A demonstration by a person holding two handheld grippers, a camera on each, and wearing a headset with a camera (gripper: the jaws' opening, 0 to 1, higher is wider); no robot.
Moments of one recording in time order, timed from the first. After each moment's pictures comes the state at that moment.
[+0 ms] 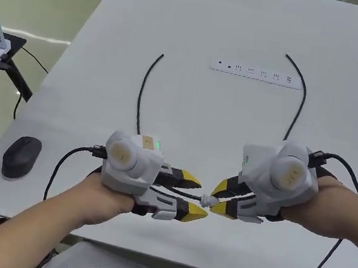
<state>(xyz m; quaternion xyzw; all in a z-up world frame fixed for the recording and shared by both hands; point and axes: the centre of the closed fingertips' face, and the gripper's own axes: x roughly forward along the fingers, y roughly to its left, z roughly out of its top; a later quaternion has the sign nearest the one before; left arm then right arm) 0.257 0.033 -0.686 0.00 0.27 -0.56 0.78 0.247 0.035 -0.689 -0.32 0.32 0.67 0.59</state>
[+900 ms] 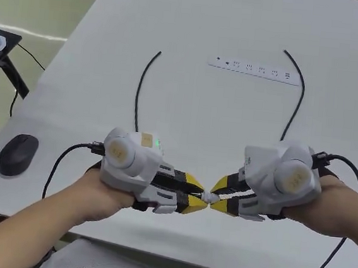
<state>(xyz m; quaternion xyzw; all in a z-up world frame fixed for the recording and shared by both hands) 0.255 0.026 -0.683 0.01 0.26 -0.58 0.77 0.246 0.030 -0.691 -0.34 0.29 0.68 0.58</state>
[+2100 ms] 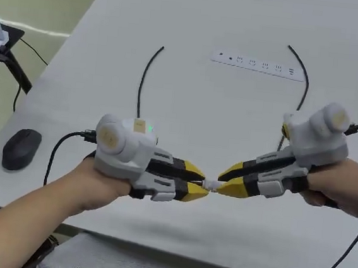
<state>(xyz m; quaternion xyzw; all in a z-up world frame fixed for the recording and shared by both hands) 0.261 0.033 -0.666 -0.01 0.24 -0.58 0.78 0.259 0.030 -0.660 0.03 0.42 0.69 0.59</state>
